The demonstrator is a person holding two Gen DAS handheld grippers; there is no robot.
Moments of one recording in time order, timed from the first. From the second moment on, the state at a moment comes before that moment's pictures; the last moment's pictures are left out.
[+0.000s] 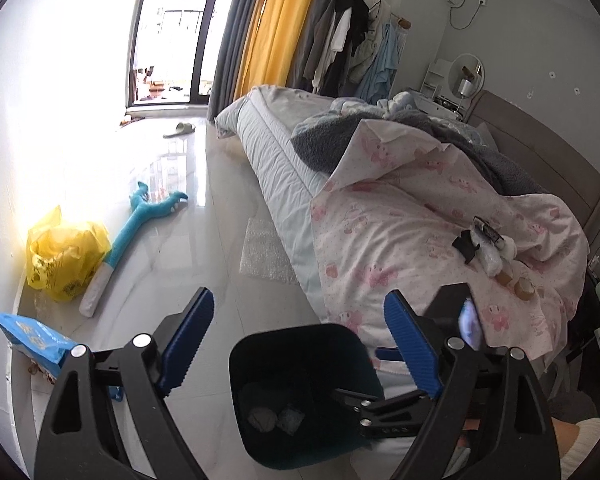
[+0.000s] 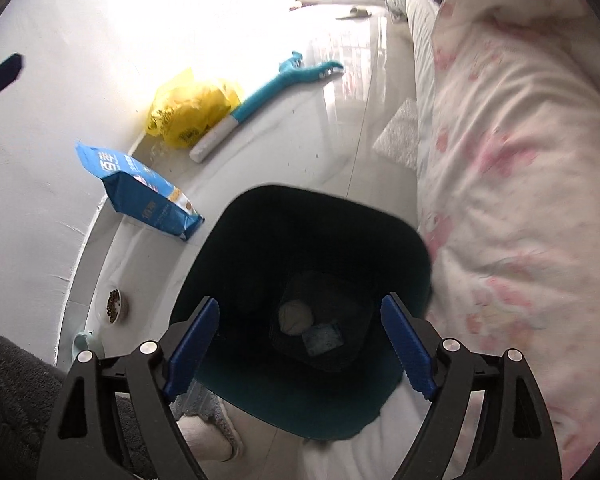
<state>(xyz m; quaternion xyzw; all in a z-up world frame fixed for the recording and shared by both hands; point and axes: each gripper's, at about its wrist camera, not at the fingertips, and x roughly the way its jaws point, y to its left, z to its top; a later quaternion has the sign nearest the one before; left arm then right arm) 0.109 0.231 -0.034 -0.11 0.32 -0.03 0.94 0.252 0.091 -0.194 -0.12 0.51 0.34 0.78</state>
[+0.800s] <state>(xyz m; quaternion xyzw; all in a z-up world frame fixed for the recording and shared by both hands) 0.166 0.112 -0.003 -0.03 0.26 -0.09 0.96 0.272 -0.050 -0.096 -0.10 0.37 0.30 0.87</state>
